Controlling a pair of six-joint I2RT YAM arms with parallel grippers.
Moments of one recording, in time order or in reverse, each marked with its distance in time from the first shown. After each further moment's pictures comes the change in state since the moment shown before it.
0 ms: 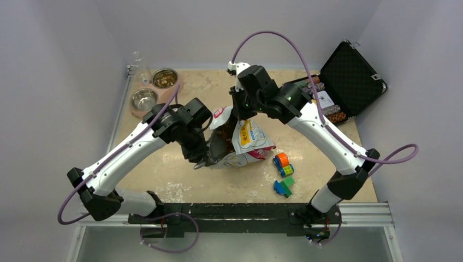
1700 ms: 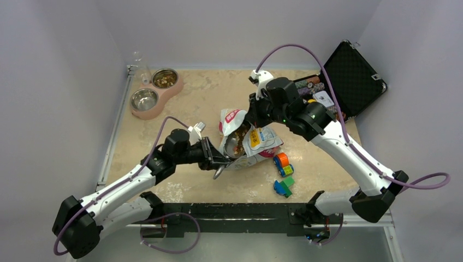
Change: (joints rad) left arm 0.148 -0.436 -1.037 1.394 0.492 -0.152; right arm -0.095 -0.306 -0.426 0.260 -0.122 -0.055
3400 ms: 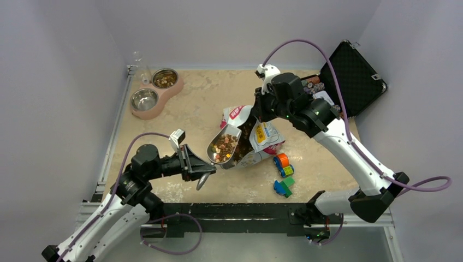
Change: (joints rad) left arm 0.053 -0.468 -0.058 -0.144 0.112 -0.257; right arm -0.053 0.005 0.024 -0.011 0.034 -0.018
